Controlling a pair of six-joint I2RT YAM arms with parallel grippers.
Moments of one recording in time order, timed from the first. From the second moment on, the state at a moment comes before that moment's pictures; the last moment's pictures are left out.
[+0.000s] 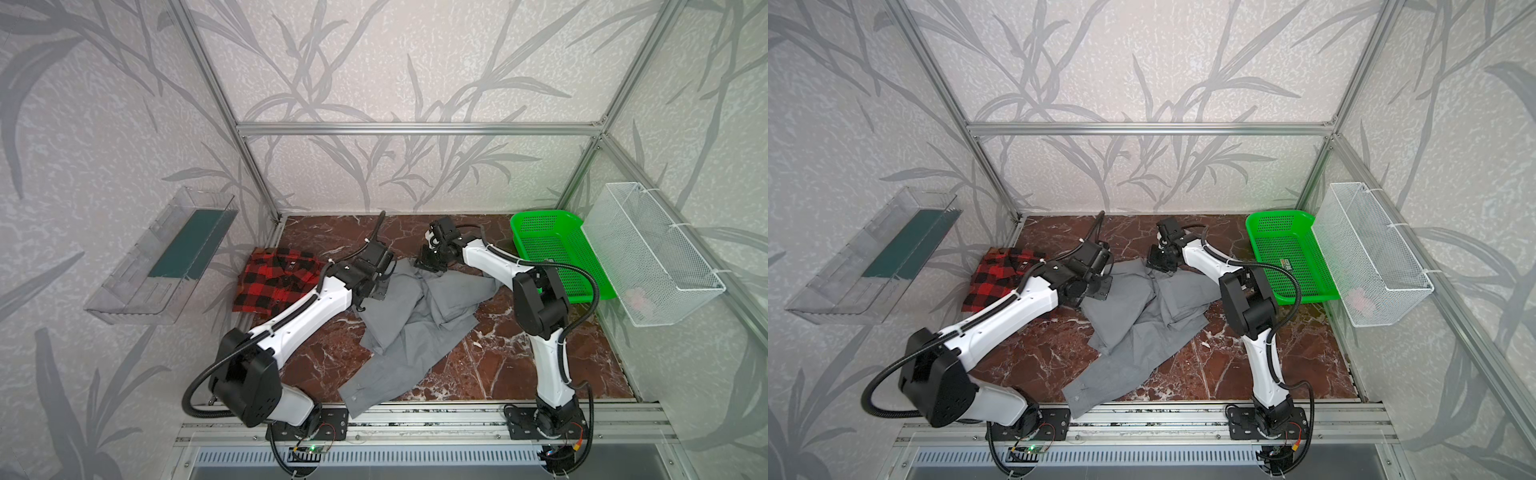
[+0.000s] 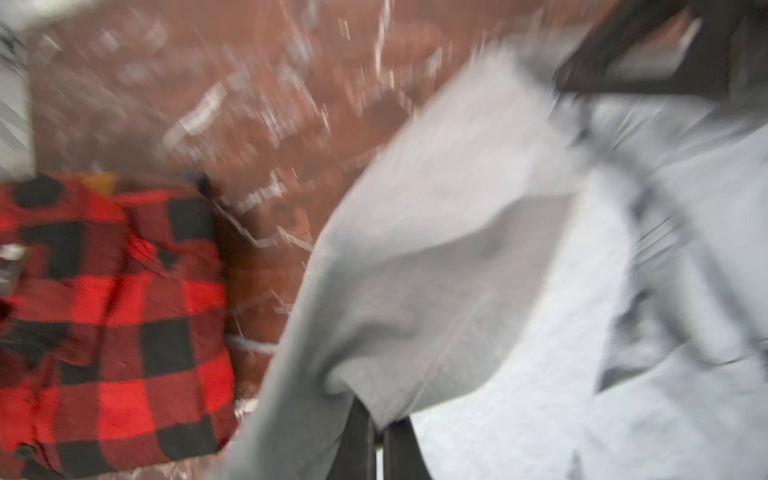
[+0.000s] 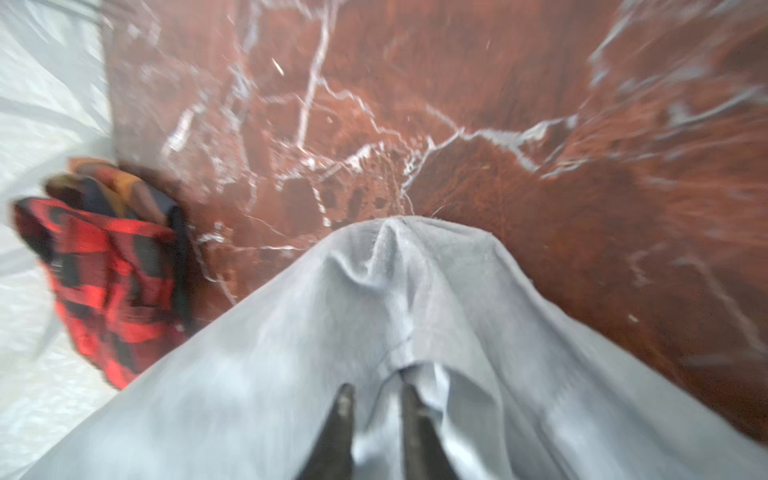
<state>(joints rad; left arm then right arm) -0.55 1.41 1.19 -0.76 -0.30 -0.23 0.50 2.13 1.72 -0.53 -0.33 0.67</state>
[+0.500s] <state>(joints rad) -0.43 1.35 1.30 -0.74 -0.19 -0.25 0.33 1.45 1.04 -0.40 -0.25 0.65</state>
